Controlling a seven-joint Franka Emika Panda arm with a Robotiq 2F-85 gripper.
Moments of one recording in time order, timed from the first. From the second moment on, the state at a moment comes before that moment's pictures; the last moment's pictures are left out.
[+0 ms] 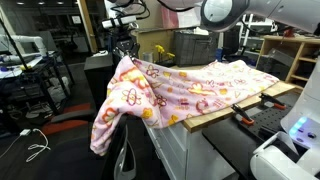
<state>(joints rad) 0.58 1.19 0.16 -0.36 0.16 1.18 0.94</state>
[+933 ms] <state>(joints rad) 0.70 1.16 0.16 -0.36 0.16 1.21 0.78</state>
